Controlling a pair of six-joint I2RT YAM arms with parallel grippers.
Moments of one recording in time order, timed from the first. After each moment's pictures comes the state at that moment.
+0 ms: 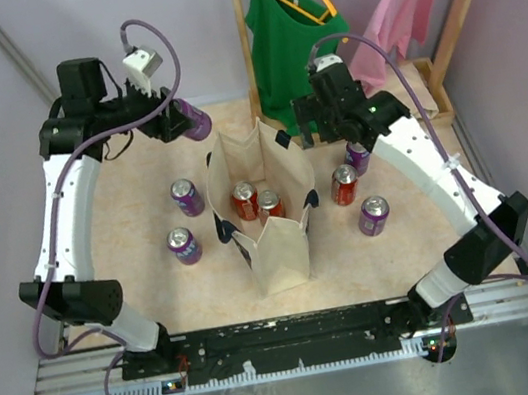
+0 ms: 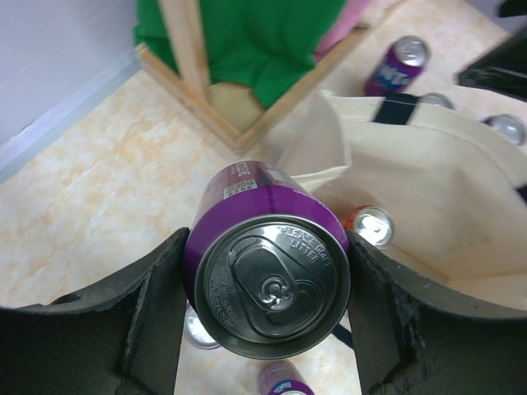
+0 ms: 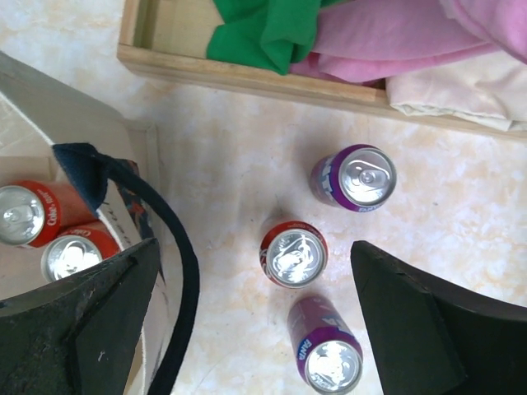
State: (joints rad) left arm -0.18 1.62 1.97 -0.86 0.60 0.25; right arm 0.52 1.49 1.64 -0.87 0.31 0.22
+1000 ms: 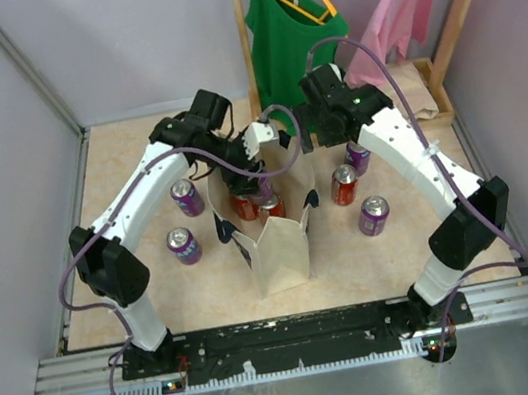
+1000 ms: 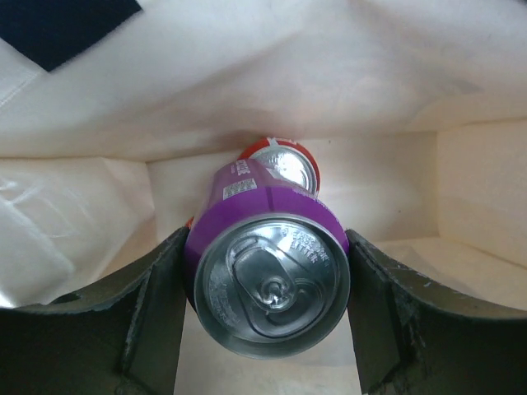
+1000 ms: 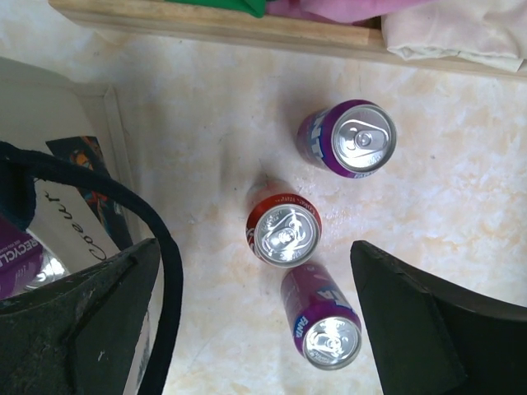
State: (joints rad) left arm -0.58 1.81 1.85 -1.05 0.56 0.72; right arm 0.52 1.61 1.72 -1.03 0.36 0.29
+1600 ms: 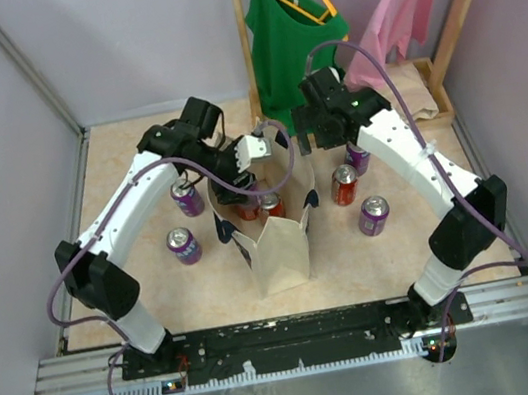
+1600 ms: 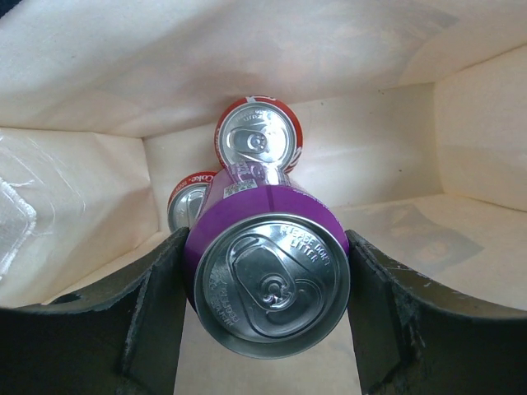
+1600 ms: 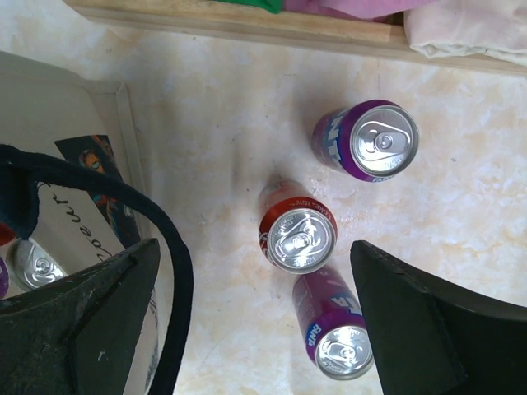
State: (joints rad) left arm -0.59 1.72 1.75 -1.10 0.51 0.86; right arm 0.51 1.61 1.67 -0.99 0.32 0.30
